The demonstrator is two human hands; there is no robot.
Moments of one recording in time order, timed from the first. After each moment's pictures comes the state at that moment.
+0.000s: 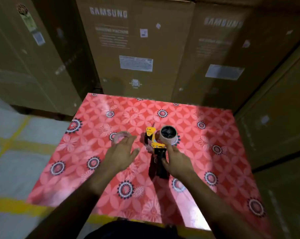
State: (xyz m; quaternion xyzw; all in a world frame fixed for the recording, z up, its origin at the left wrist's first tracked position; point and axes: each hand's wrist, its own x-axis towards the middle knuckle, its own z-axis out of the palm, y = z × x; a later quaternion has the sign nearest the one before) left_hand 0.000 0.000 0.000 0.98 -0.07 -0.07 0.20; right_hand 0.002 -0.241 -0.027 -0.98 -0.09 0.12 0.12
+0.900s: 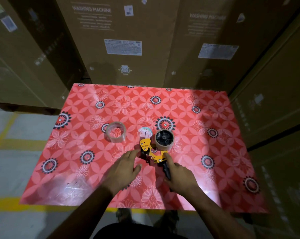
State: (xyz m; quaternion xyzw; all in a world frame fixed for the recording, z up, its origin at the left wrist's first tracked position) left_hand -0.056 -0.026 -0.054 0.95 -0.11 -0.13 0.26; right_hand -0.080 -0.263 -0.060 -0.97 -0.07 0.19 0.14
